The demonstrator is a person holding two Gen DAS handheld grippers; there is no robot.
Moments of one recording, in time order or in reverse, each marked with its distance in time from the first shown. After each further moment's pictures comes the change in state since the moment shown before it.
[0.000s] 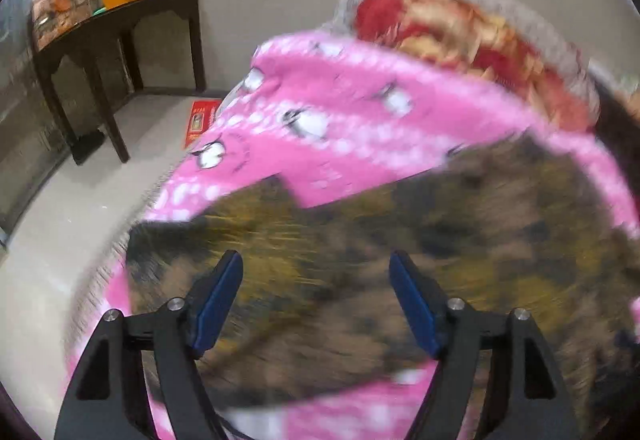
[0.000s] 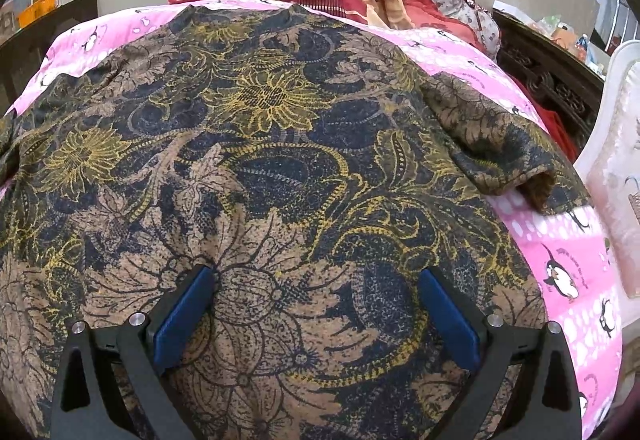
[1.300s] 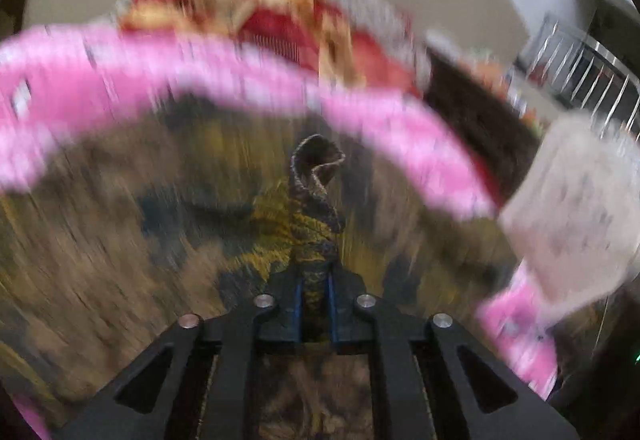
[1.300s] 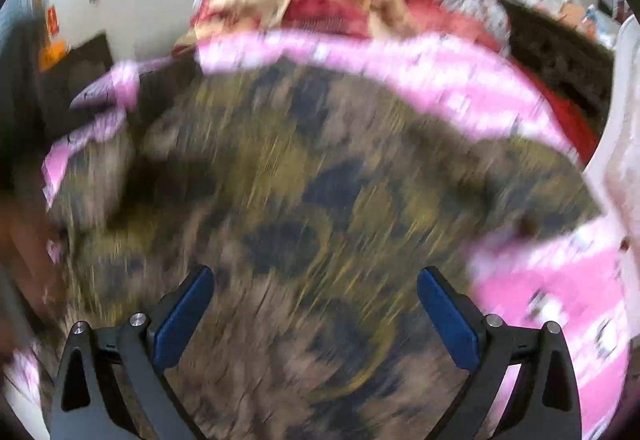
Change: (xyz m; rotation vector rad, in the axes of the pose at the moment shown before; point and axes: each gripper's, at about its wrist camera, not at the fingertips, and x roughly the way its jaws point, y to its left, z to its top) left arm 0.030 -0.297 -0.026 0.136 0.072 -0.636; right arm -0.036 -0.068 0.068 0.112 -0.056 0.122
